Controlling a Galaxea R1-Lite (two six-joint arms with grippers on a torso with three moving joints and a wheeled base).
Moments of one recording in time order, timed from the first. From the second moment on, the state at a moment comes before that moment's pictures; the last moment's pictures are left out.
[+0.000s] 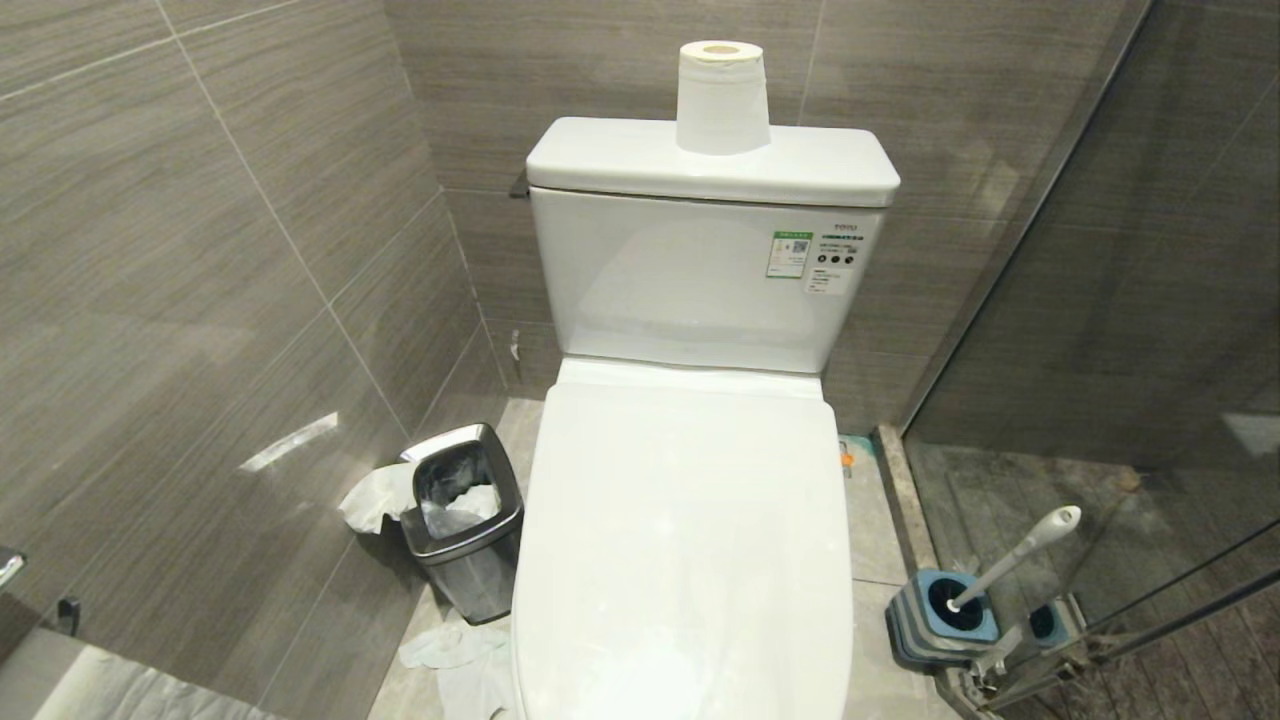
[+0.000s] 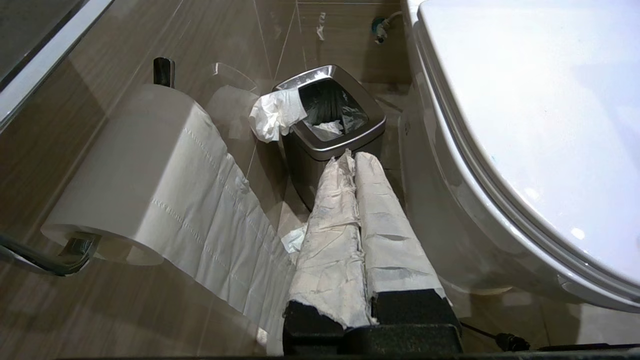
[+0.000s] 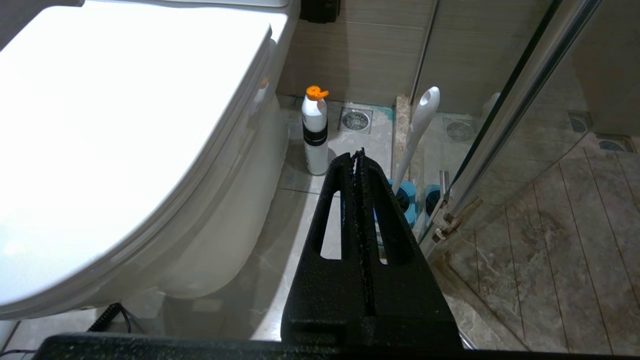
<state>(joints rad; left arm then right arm) 0.00 0.00 0.00 0.01 -0.02 0.03 0.01 0.00 0.00 0.00 -0.01 0.06</state>
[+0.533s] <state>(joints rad) 0.00 0.00 -0.05 0.03 -0.03 0.14 0.01 0.00 0.00 0.00 -0.01 0.05</state>
